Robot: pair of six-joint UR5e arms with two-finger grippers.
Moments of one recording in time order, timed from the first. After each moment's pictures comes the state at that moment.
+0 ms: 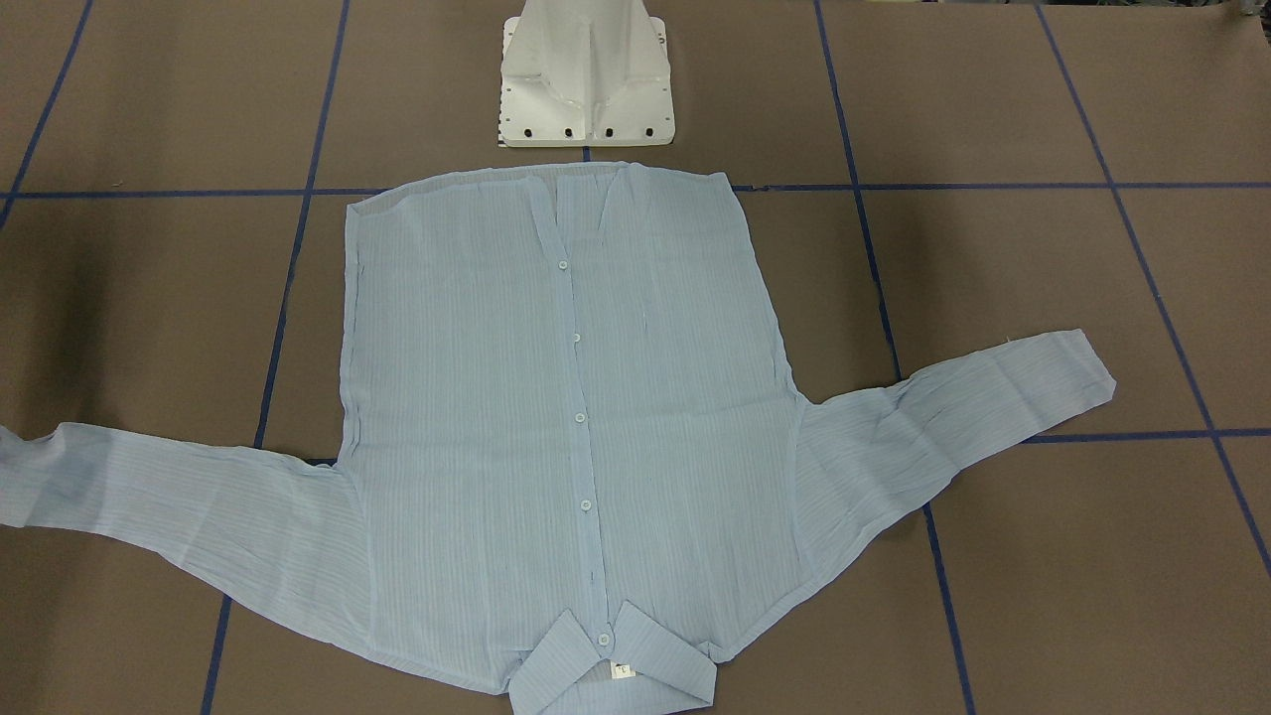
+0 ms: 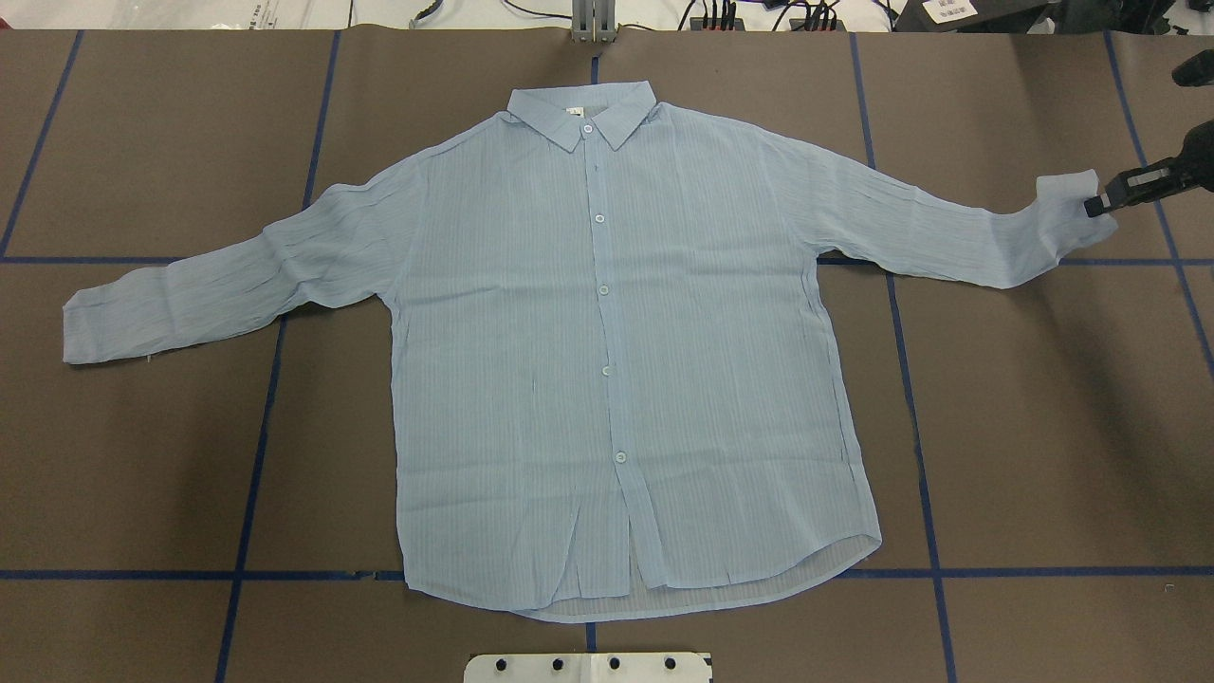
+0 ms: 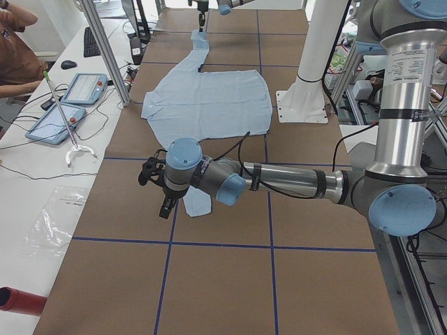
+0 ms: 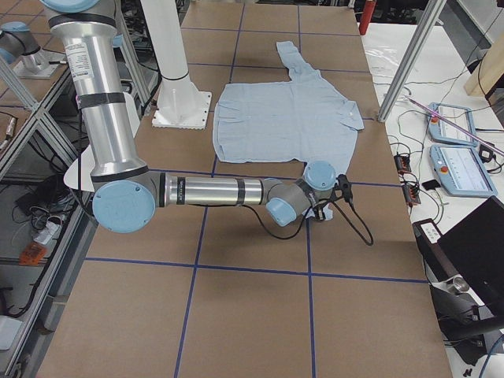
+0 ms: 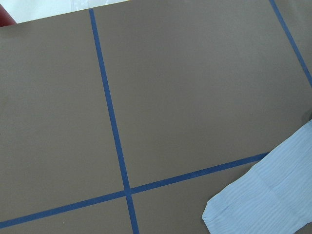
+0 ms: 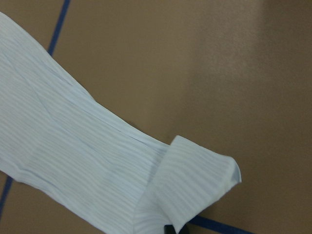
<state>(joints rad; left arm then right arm) -1.53 -1.58 -1.64 -1.98 -2.39 -0.14 1.29 -1.38 1.38 -0.90 2.48 0.45</state>
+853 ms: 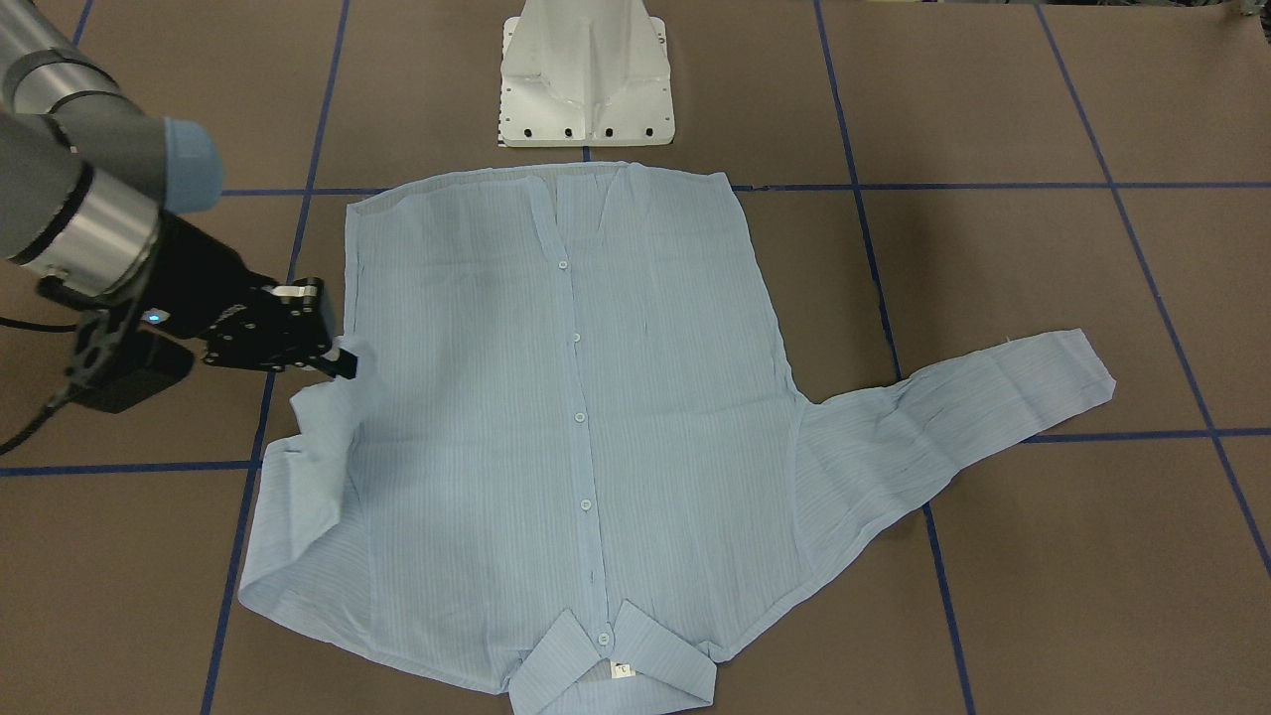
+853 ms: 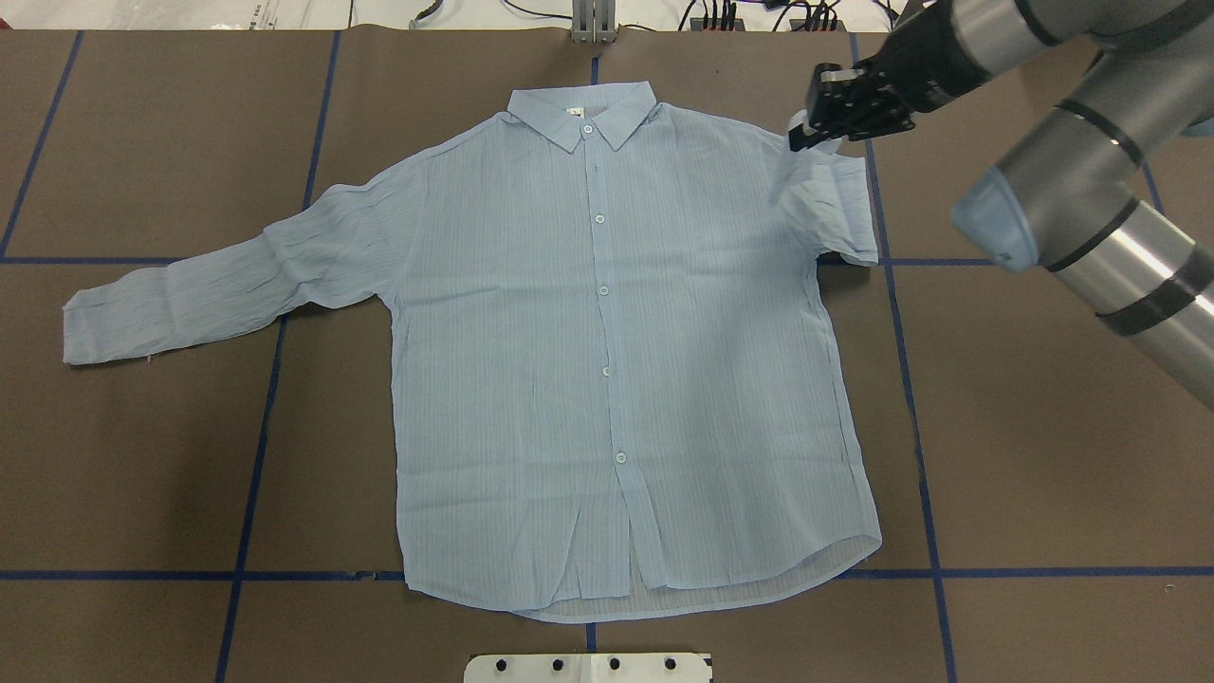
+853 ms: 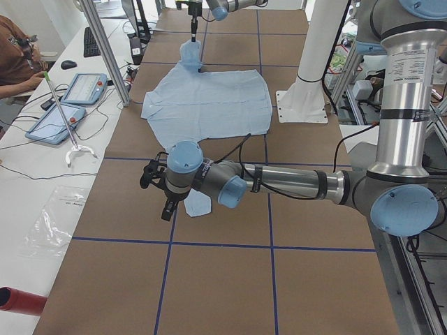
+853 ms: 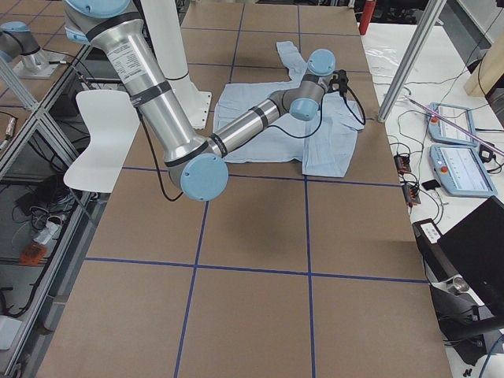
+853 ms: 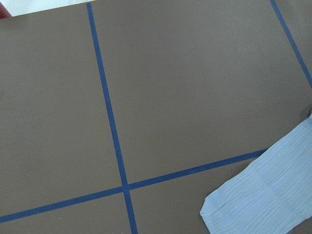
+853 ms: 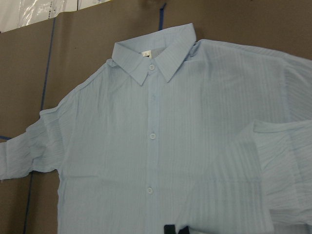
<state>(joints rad) -1.53 -1.57 -1.64 -1.98 -2.39 -0.14 0.99 -0.99 1.60 -0.99 2.40 1.15</state>
